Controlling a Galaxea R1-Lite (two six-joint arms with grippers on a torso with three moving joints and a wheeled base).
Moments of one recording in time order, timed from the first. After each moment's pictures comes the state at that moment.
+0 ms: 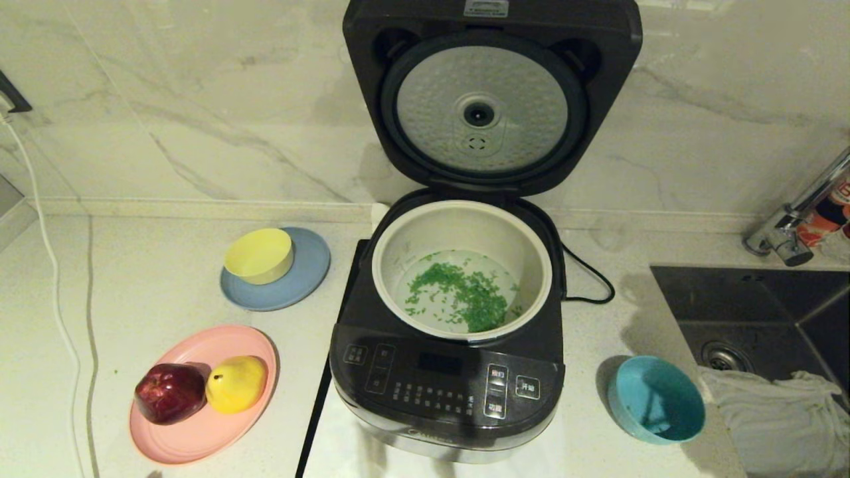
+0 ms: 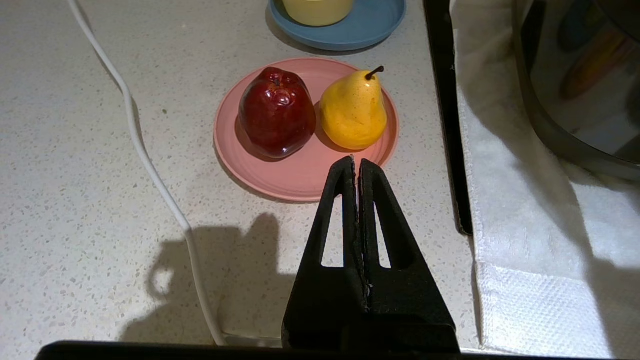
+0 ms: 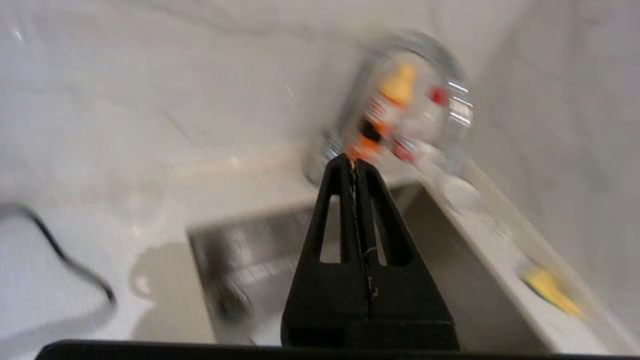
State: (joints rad) left arm 0.00 0.00 -0.01 0.03 0.00 0.02; right arm 0.19 0.99 -0.62 -0.61 -0.76 -0.22
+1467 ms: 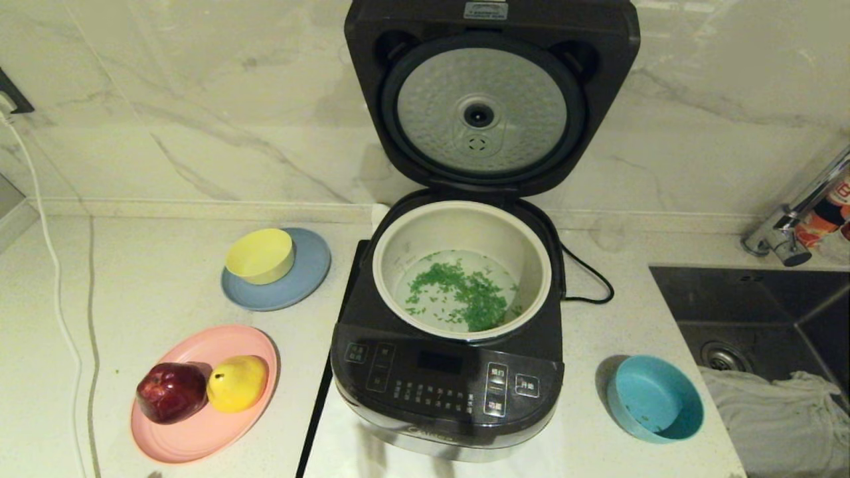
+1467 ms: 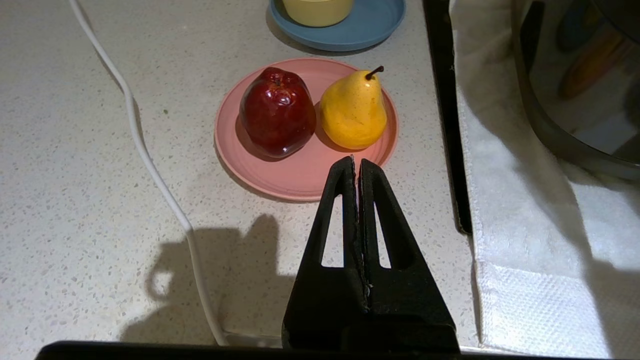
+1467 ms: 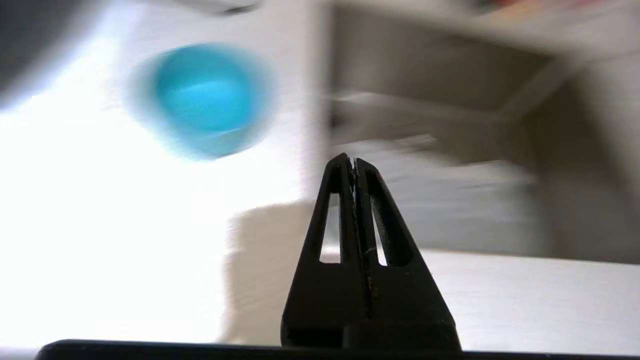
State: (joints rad) left arm 0.00 0.00 -0.01 0.03 0.00 0.02; right arm 0.01 0.02 -0.07 0.10 -0.07 -0.10
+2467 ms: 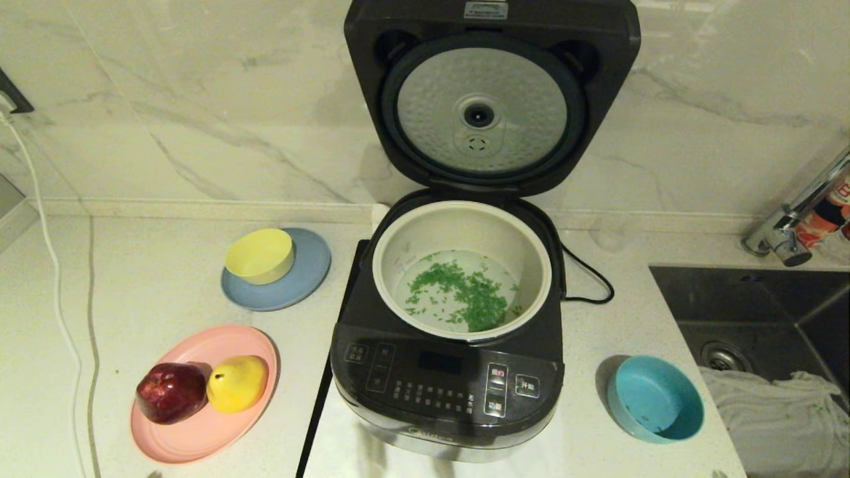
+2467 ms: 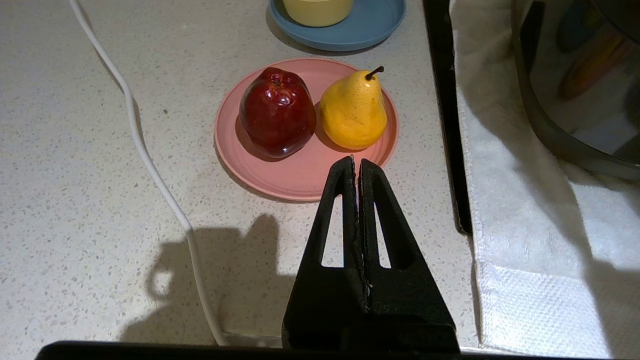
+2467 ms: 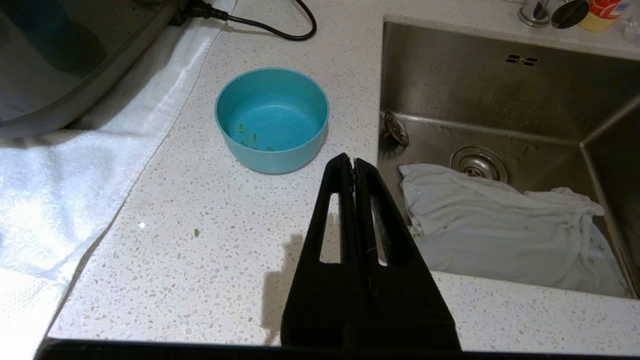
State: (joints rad) left arm 0.00 0.00 -0.01 0.03 0.00 0.02; right arm 0.00 0.00 0.00 0.01 0.03 -0.05
